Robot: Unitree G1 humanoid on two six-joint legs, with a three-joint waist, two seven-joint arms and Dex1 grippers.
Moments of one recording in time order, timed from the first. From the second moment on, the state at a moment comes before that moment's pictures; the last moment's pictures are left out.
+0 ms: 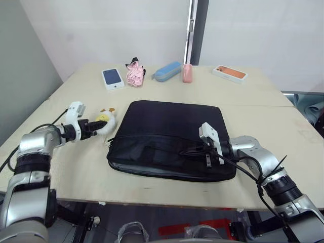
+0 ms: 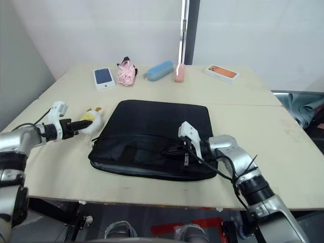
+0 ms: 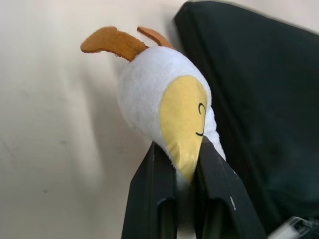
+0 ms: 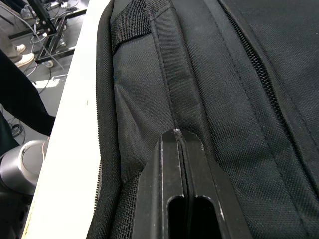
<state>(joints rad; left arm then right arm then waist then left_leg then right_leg) -0.57 0.76 0.28 0.47 -0.41 0.82 -0.96 -0.42 -0.52 0.25 0.03 0.33 0.47 1.17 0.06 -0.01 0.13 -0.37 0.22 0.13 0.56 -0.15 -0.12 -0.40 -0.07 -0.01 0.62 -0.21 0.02</state>
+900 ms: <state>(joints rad) 0.19 1.10 0.43 -0.10 -0.62 0.78 -1.39 -0.43 -0.49 0.26 0.03 0.33 0.47 1.17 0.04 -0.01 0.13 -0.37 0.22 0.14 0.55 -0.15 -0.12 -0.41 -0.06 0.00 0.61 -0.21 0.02</state>
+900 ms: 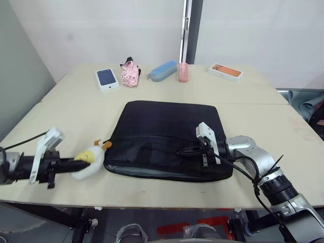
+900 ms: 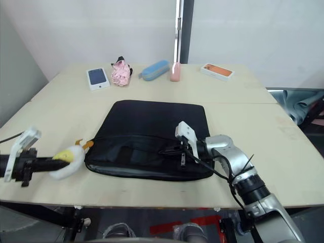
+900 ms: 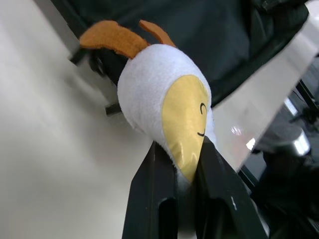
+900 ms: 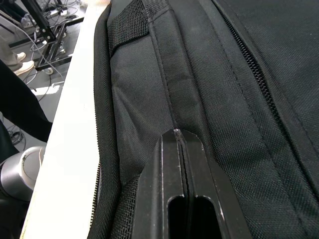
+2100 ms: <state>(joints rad) -0.15 0.83 -0.17 -0.26 -0.28 0.18 -1.40 -0.42 -0.49 0.27 0.02 0.33 0.48 1.14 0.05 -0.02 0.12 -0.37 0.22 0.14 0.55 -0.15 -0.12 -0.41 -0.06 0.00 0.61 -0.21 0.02</state>
